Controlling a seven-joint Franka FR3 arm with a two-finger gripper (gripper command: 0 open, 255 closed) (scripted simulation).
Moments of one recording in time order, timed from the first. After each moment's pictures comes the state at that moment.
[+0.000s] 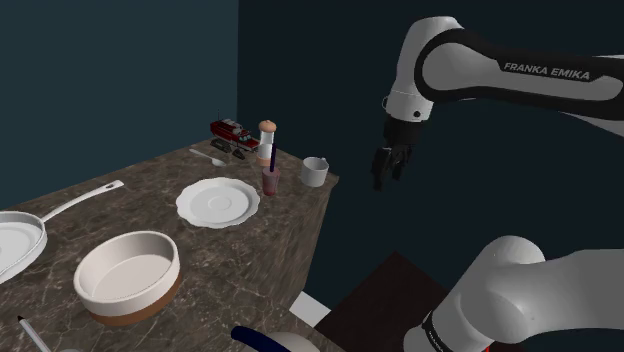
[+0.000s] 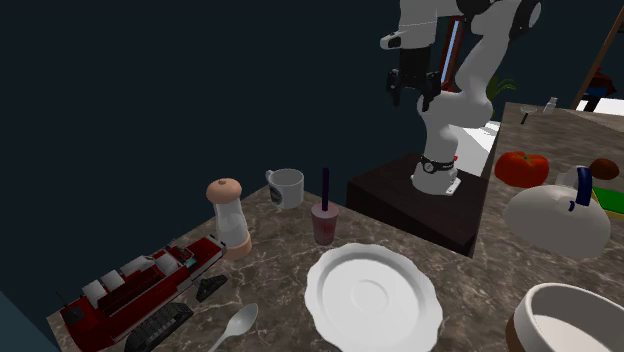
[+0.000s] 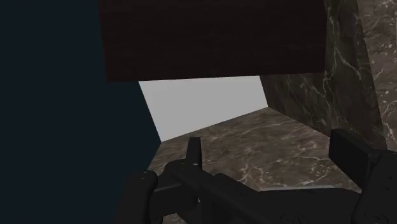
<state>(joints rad) -0.02 -0.75 0.00 -2.44 0.04 1.56 -0.05</state>
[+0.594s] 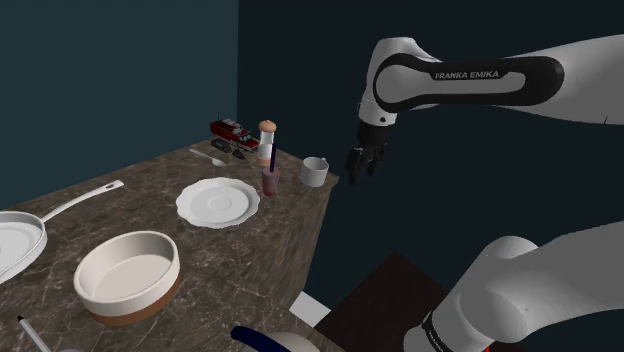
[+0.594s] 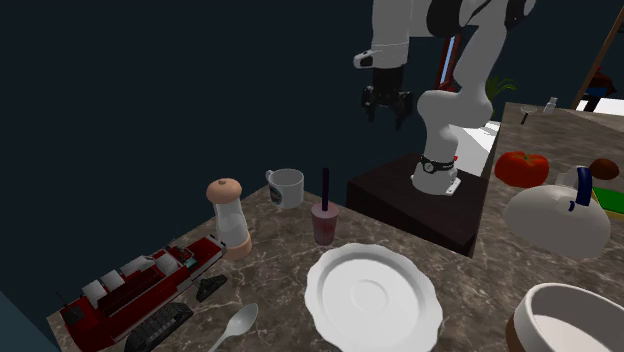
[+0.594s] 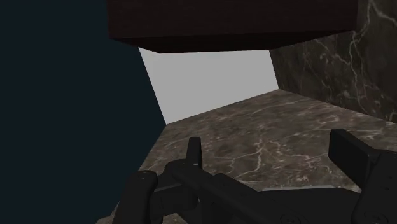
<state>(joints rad) -0.03 -0.51 -0.02 -2.38 0.00 1.77 -0.09</state>
